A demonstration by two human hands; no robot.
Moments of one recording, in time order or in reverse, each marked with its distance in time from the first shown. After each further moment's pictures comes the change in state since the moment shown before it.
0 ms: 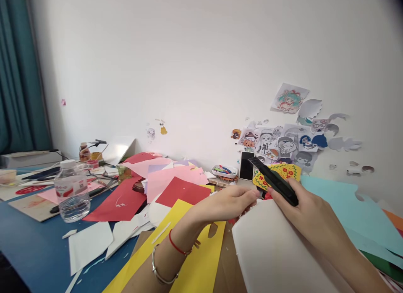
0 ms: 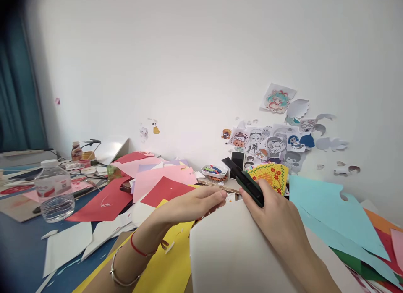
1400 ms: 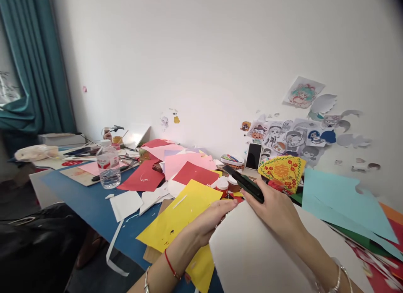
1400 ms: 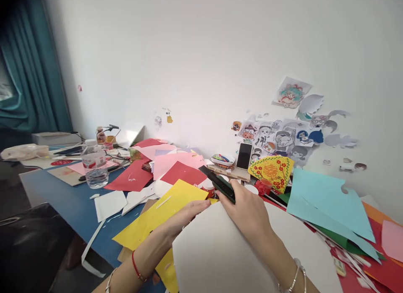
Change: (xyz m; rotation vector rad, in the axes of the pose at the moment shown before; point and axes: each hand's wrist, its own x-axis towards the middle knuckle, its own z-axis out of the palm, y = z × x) left_hand -0.072 -0.052 0.053 -0.730 0.241 -0.175; right_hand -0.044 -0.048 0.020 -0.023 -0.180 -0.238
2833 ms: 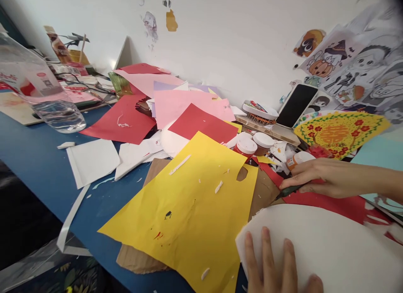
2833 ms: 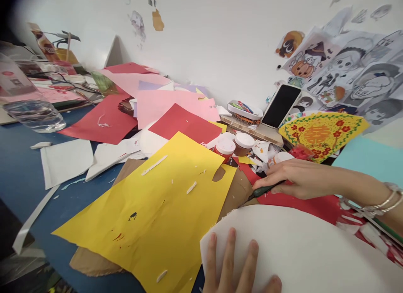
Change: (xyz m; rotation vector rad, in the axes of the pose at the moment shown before) left_hand 0.014 -0.200 0.083 1.372 0.991 0.767; right_hand 0.084 0.107 0.063 0.049 -1.028 -0.592
